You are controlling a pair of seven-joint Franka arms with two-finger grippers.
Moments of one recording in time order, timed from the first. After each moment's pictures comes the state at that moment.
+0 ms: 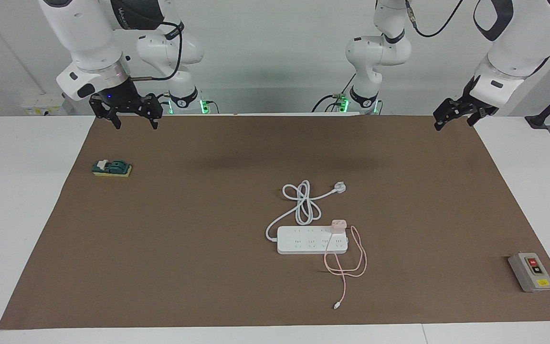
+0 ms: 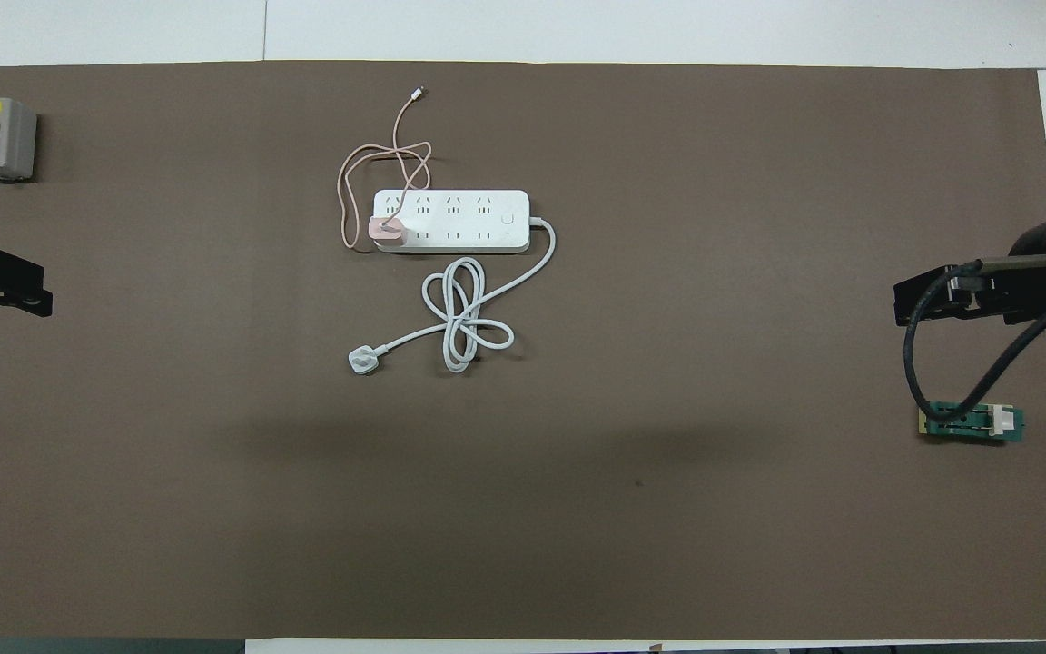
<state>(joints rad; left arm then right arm) -0.13 0.01 0.10 -1.55 0.02 1.44 -0.05 -0.03 -0.06 0.10 -1.66 -0.01 1.53 0.08</state>
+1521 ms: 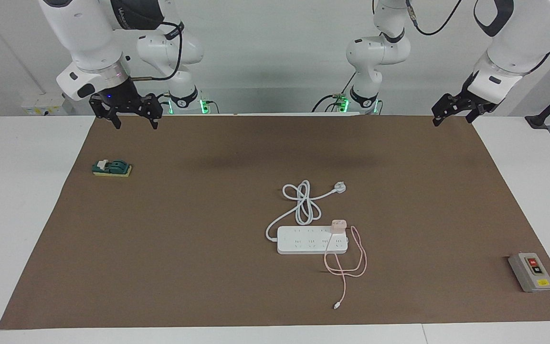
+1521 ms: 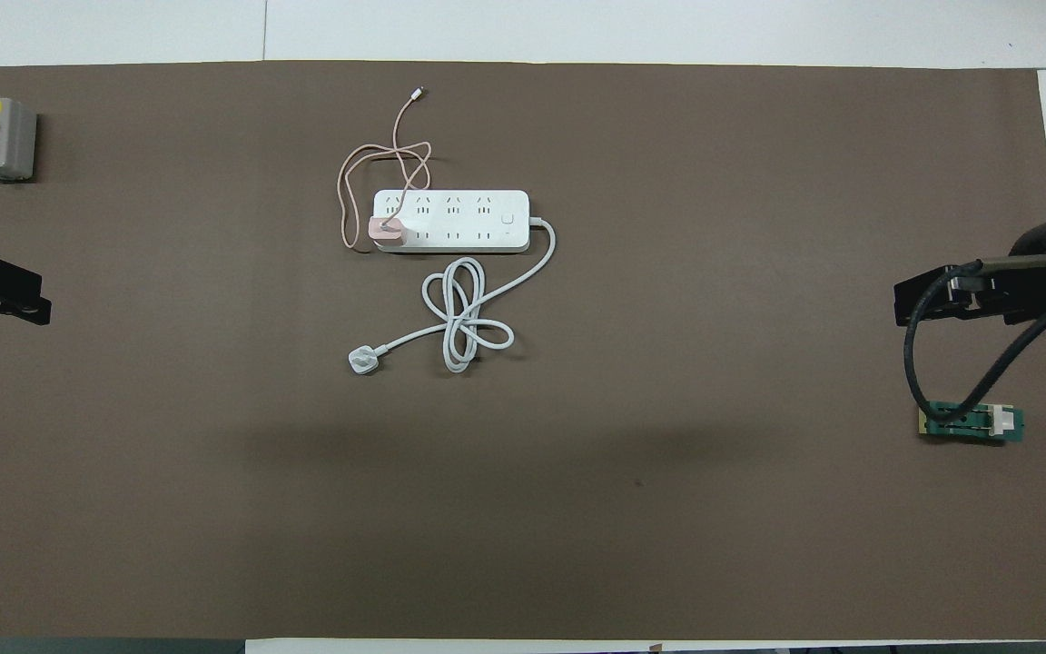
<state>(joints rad) 0.02 0.00 -0.05 -1.54 0.02 1.42 -0.03 -0.03 -0.06 0.10 -1.66 -0.01 1.53 0.08</state>
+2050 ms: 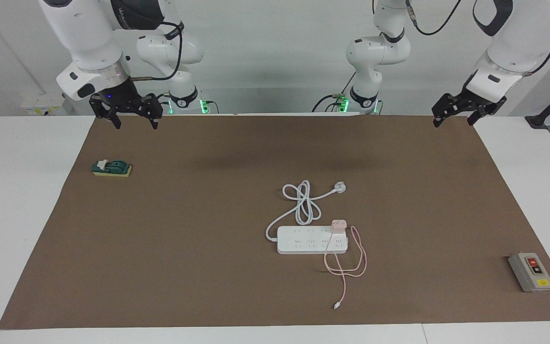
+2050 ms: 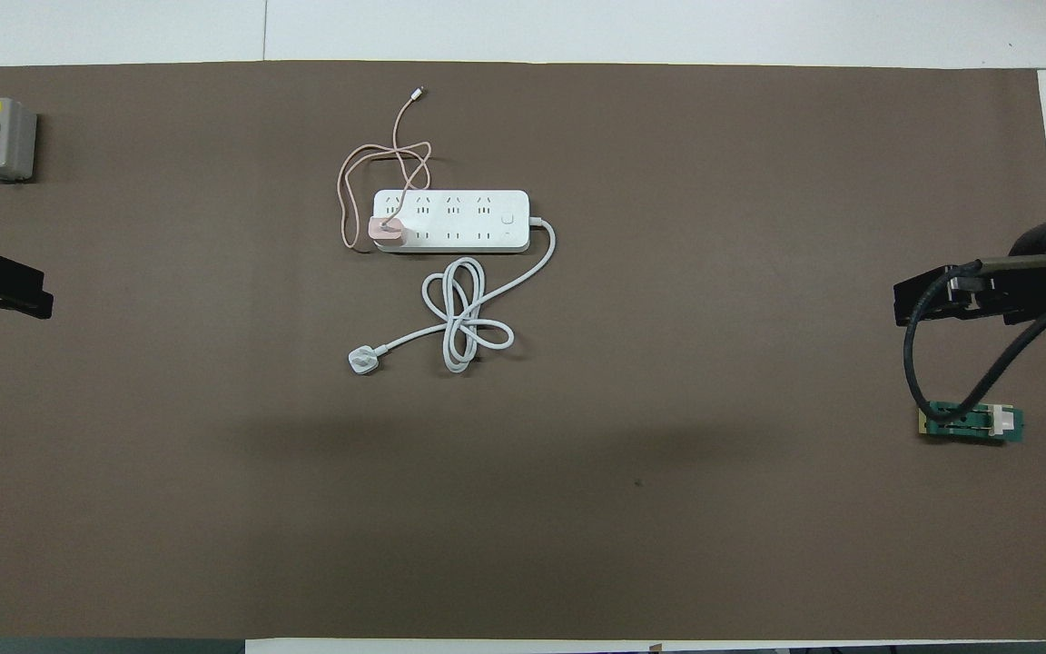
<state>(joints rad) 0.02 0.00 -0.06 -1.54 0.02 1.44 0.01 -0.03 -0.06 0.10 -1.66 -0.01 1.53 0.08</state>
